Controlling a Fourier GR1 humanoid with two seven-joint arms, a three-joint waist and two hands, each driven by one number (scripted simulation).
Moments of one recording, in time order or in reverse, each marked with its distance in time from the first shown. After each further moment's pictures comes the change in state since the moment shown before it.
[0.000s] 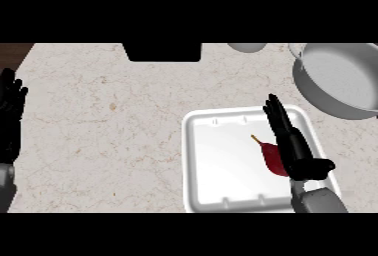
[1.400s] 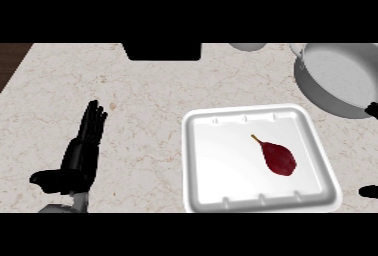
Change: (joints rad) left arm 0.121 -0.322 -0.191 0.026 0.005 -0.100 -0.314; right arm 0.082 -0.536 -0.304 0.160 0.077 0.488 -0.546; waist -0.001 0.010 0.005
